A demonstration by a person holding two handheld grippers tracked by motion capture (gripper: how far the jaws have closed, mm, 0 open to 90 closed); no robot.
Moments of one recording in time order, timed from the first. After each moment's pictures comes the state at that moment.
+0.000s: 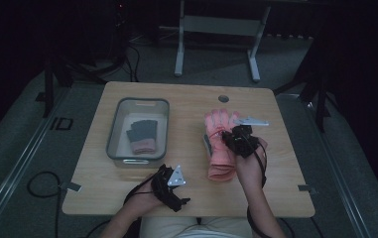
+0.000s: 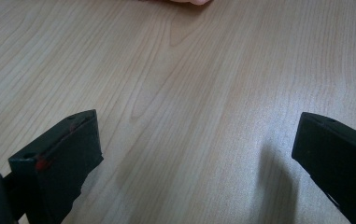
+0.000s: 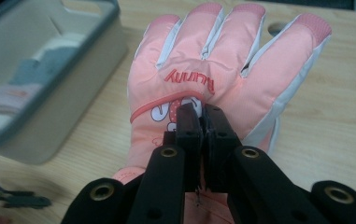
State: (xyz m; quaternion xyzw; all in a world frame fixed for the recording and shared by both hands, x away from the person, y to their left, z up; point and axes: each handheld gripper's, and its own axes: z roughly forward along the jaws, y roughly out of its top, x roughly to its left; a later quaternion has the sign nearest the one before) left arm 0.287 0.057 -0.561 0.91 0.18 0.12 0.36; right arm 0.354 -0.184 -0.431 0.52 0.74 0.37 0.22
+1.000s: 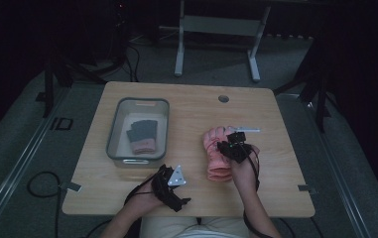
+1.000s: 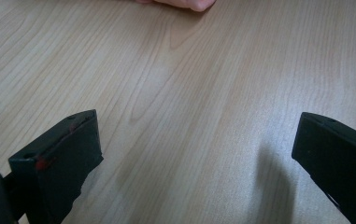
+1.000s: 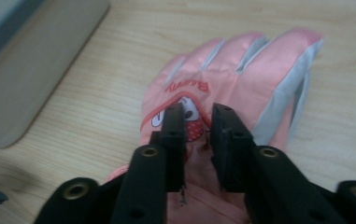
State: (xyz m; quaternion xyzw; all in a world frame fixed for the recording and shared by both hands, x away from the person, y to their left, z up) left arm 0.288 0.057 -0.560 0.91 0.18 0.11 0.37; right arm 0.372 -0.187 -0.480 0.54 0.75 0.35 0.17
